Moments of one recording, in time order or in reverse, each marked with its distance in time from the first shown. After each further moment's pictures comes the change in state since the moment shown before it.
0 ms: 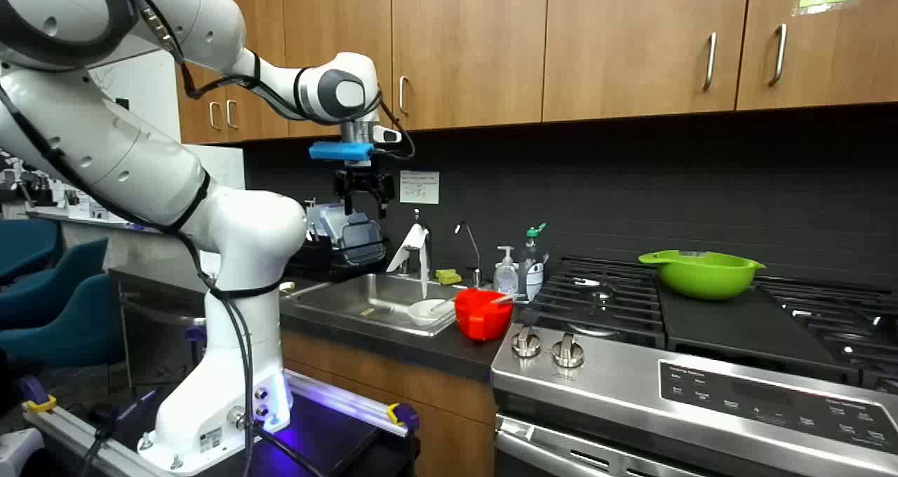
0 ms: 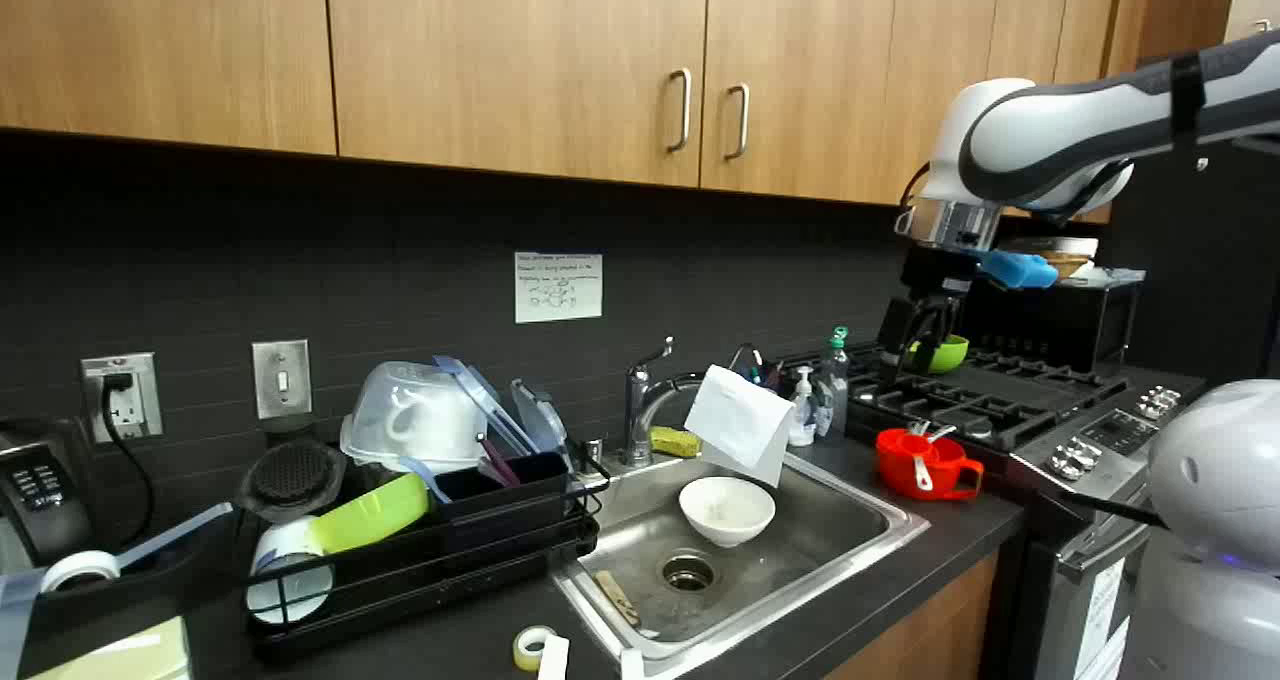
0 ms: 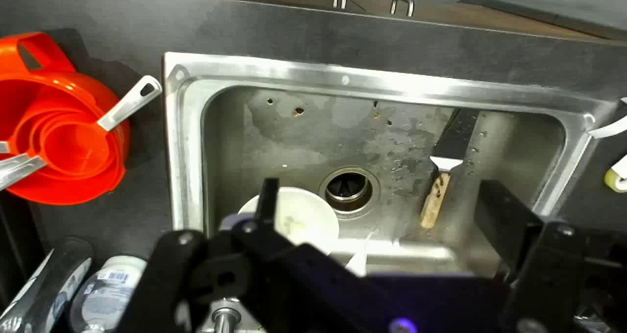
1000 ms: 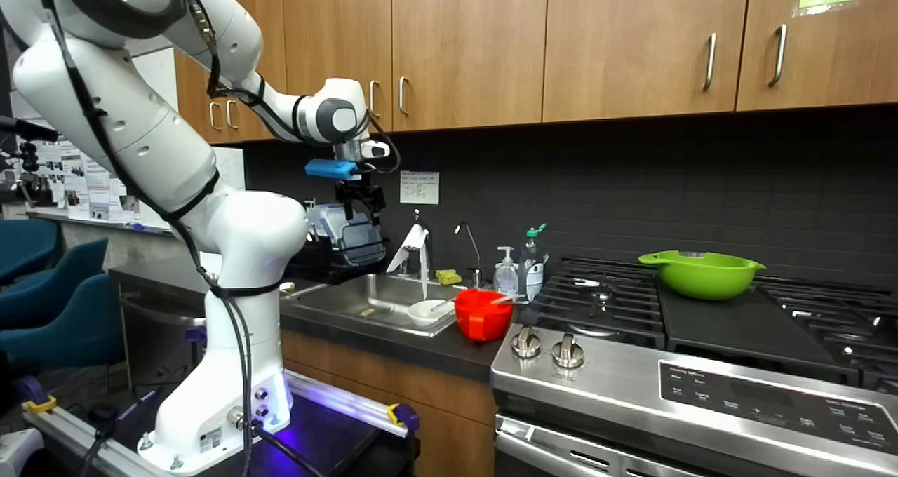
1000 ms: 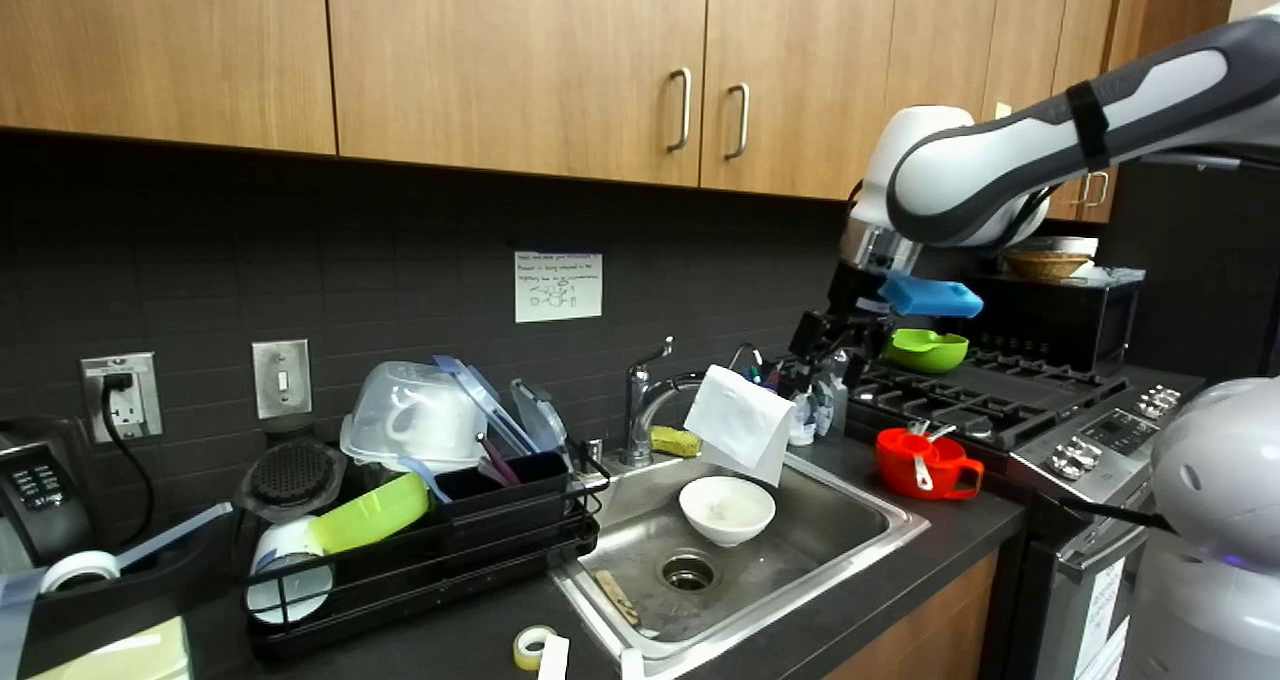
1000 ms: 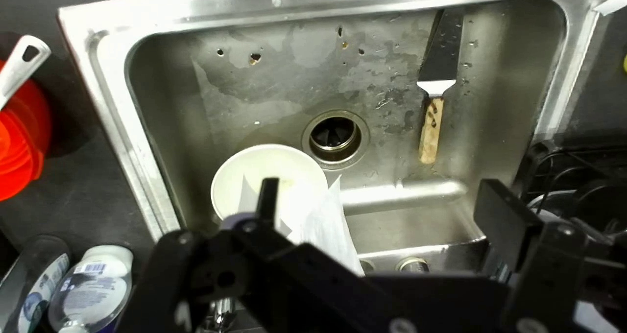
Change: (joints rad) arm 0.035 0.198 0.175 -0.002 0.126 0.301 0.290
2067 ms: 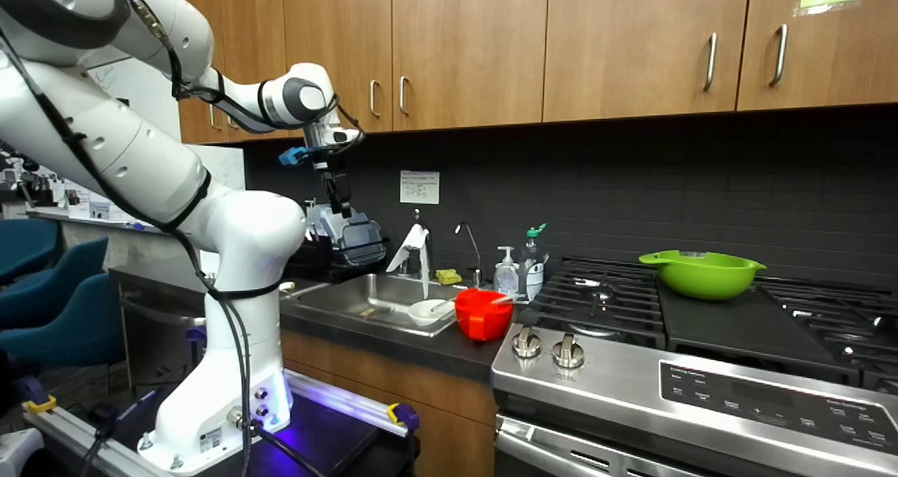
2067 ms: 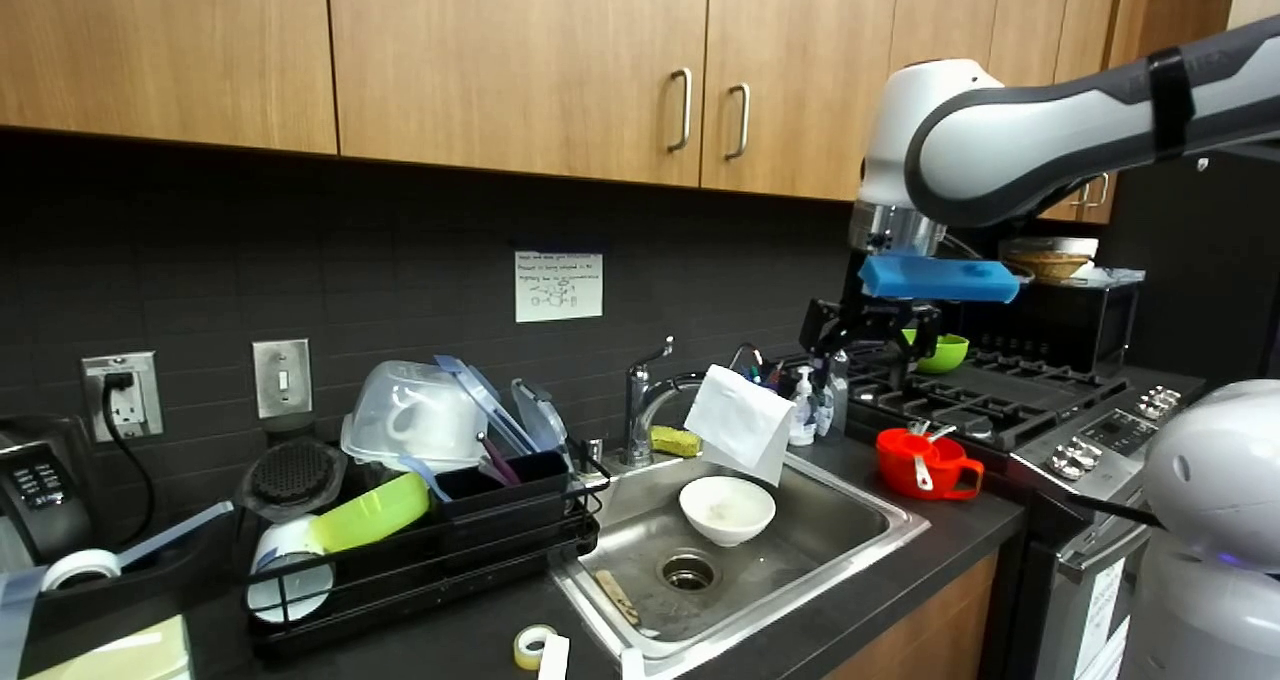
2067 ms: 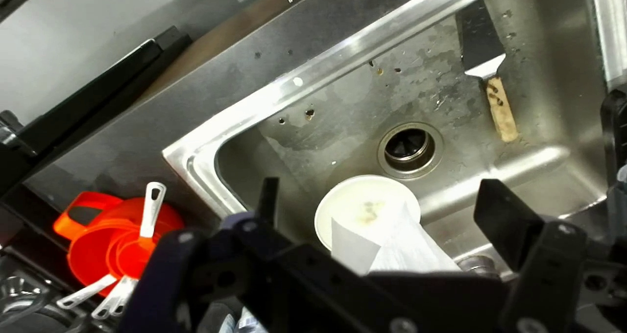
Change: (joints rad) arm -0.068 -0.167 0.208 0.019 0.006 -0.256 0.542
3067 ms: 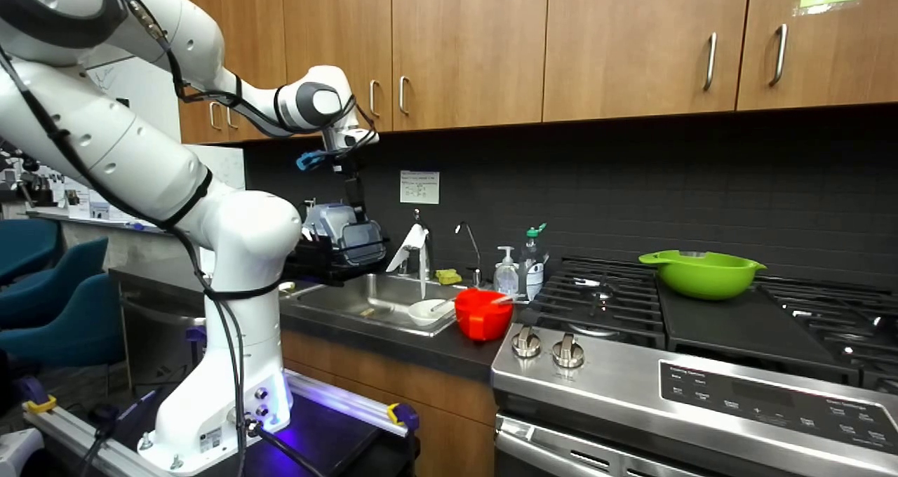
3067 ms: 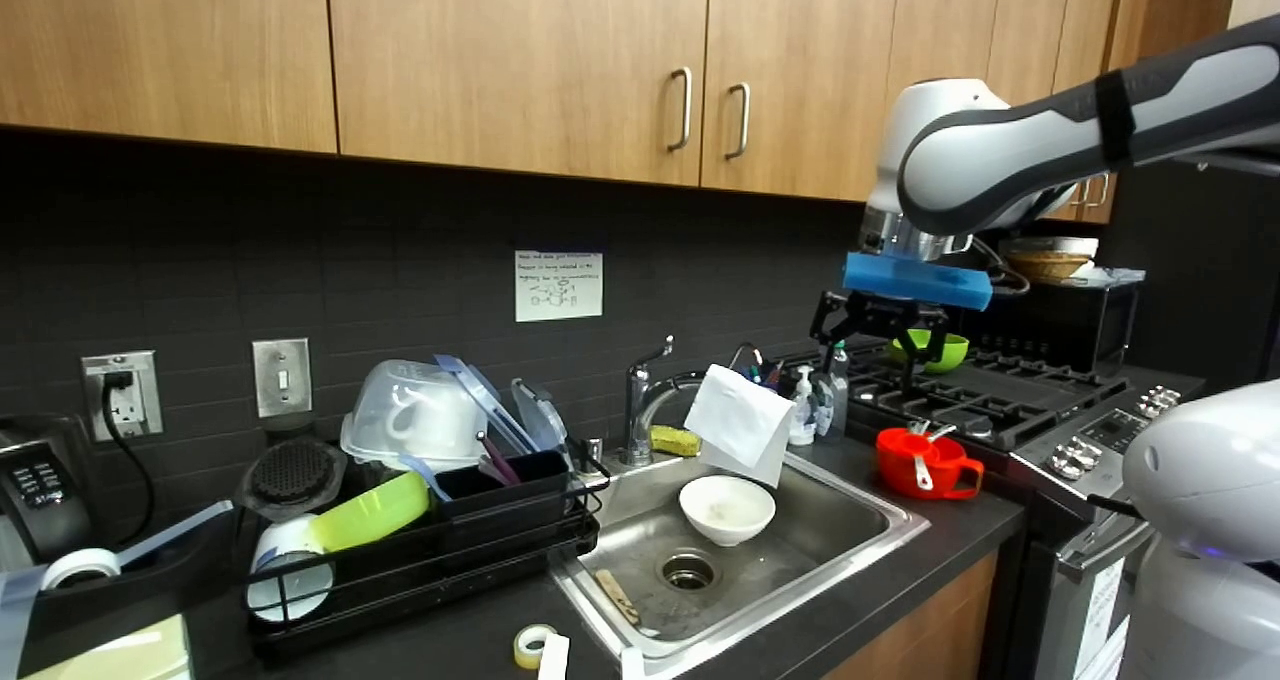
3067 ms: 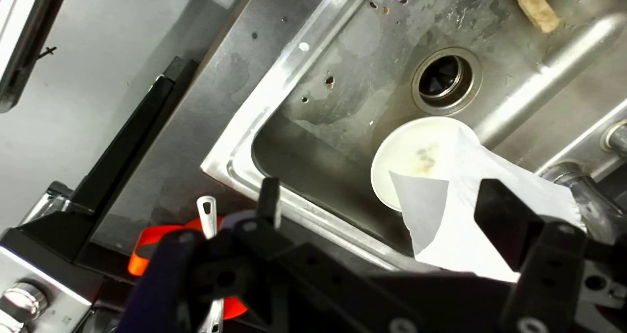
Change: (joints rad) arm -0.128 0.025 -0.019 -0.016 -0.003 0.081 0.218
